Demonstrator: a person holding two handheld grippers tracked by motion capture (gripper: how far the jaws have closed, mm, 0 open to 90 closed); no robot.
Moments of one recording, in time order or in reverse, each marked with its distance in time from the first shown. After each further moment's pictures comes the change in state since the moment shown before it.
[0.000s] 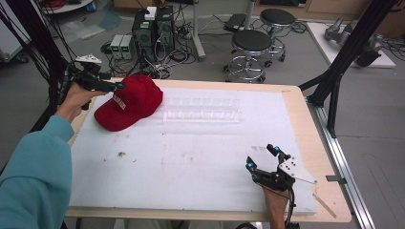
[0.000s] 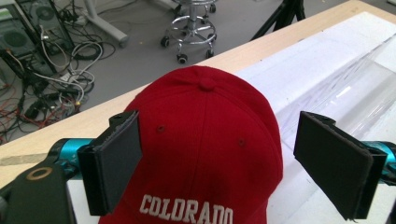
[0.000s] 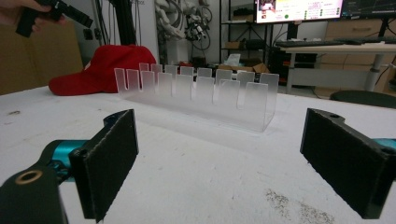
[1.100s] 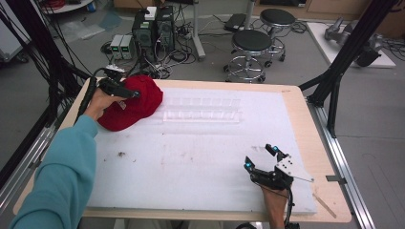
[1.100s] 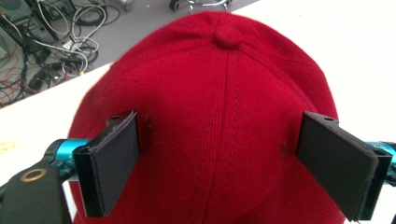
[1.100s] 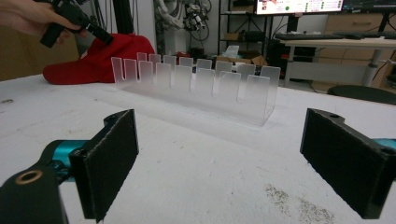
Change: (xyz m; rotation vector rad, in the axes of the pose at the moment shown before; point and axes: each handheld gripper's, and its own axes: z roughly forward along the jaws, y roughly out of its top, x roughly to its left) left arm -0.001 -0.020 0.072 0.136 0.060 0.009; right arm 0.003 0.001 0.004 0.041 -0.006 -0.020
